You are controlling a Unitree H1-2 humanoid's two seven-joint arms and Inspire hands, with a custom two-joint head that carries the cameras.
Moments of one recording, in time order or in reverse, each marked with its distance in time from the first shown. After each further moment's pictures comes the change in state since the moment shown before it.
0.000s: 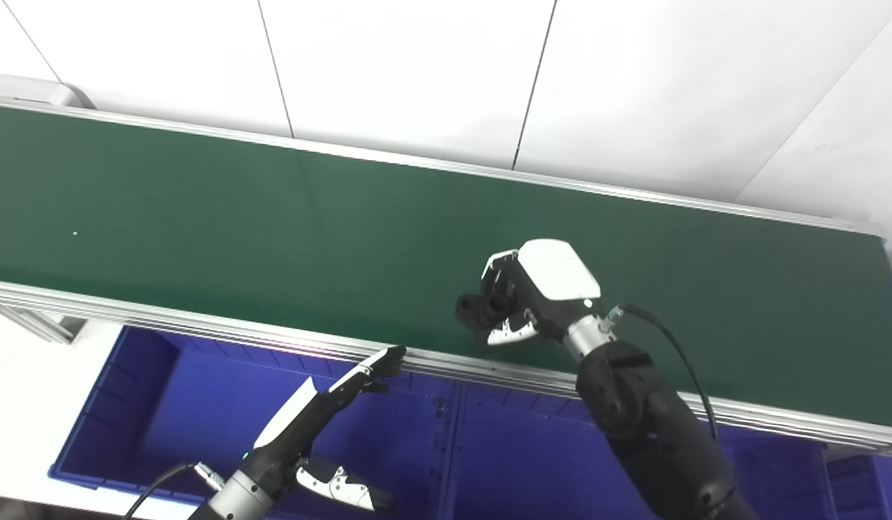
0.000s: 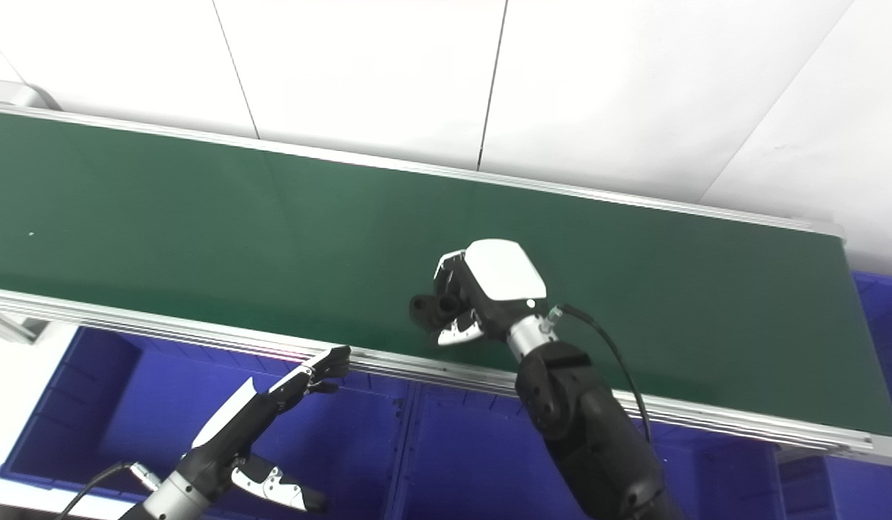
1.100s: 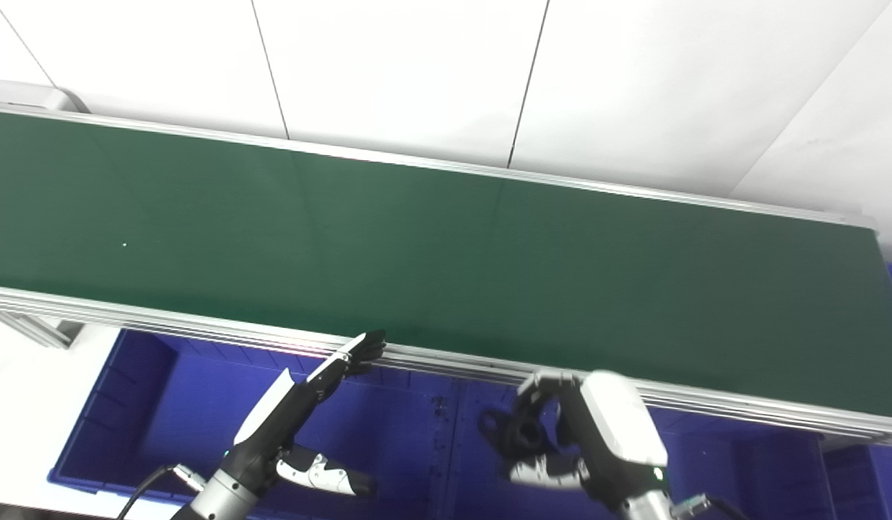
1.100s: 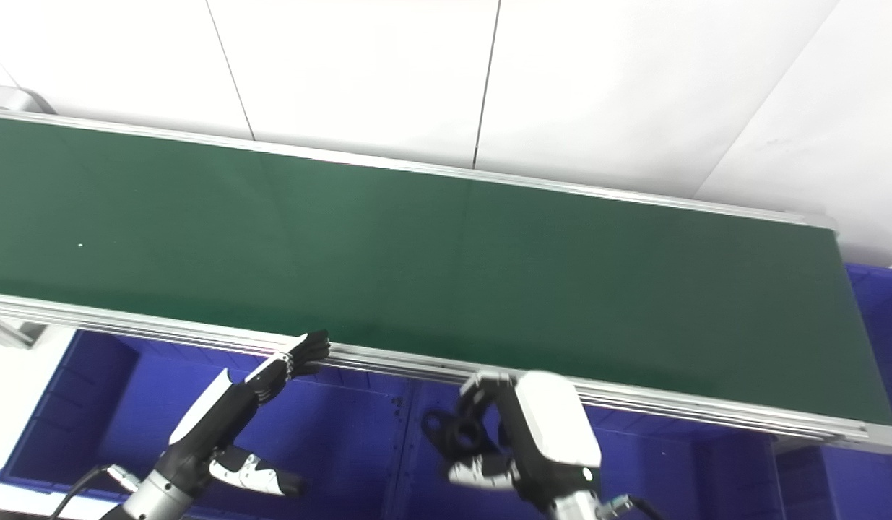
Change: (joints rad) left arm 0.046 -0.043 0.137 -0.073 -0.057 0.000 -0.100; right arm 0.608 0.051 -0.144 -0.469 -0.027 0.004 0.035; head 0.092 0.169
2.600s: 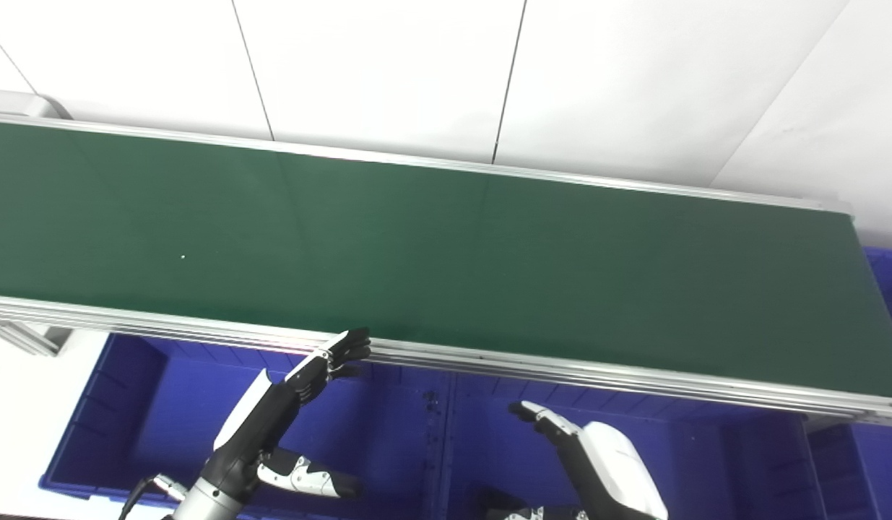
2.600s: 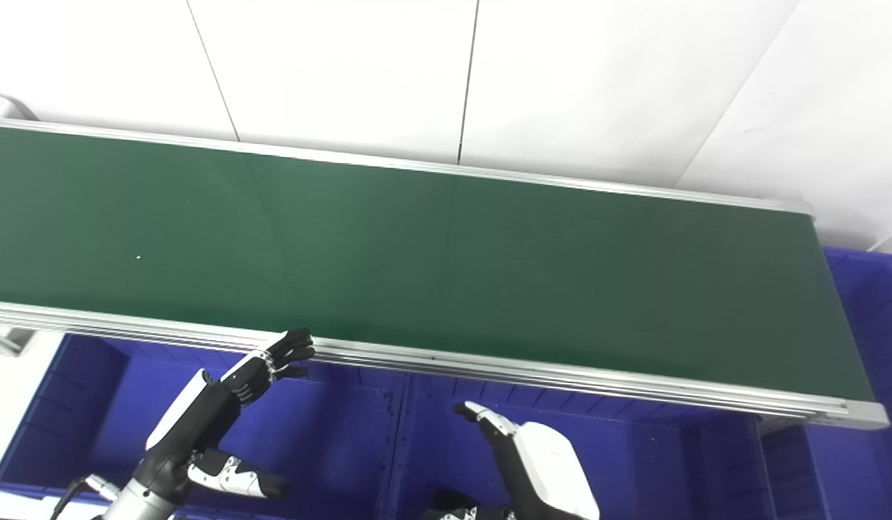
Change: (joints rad) left arm 0.067 -0.107 0.183 -0.040 -0.042 0.000 -0.224; right arm 0.225 0.124 -0.055 -0.104 0.158 -0.016 0.028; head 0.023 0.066
